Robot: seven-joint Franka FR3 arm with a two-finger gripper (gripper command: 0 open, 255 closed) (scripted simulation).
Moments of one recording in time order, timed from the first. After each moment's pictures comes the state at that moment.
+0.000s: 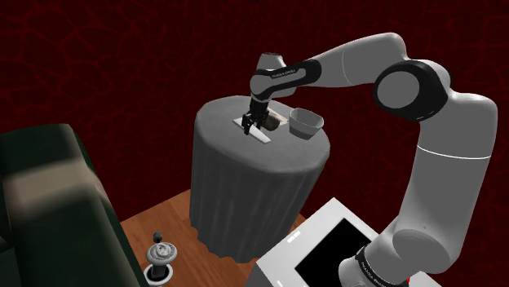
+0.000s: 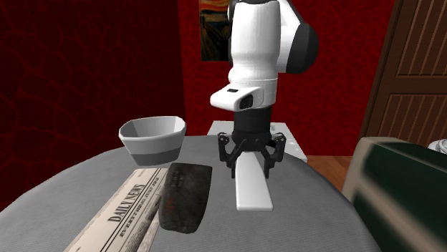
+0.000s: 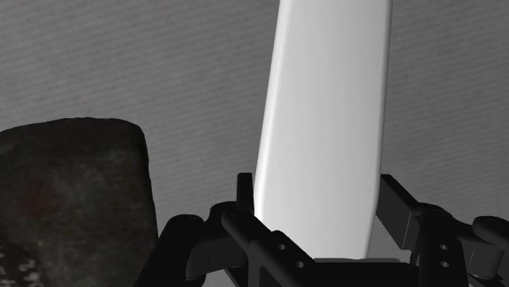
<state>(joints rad) -0.03 0.42 -0.01 -1.74 0.02 2.16 -0.12</state>
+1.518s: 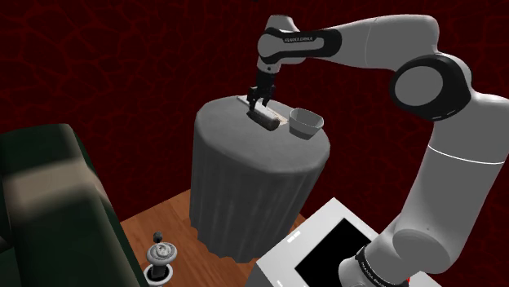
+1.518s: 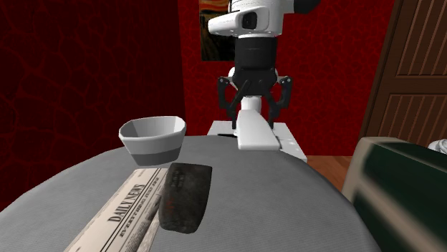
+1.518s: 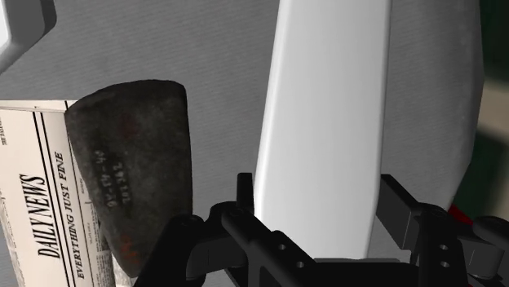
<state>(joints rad) -0.03 0.32 -0.02 -1.57 0.02 1.90 -0.12</state>
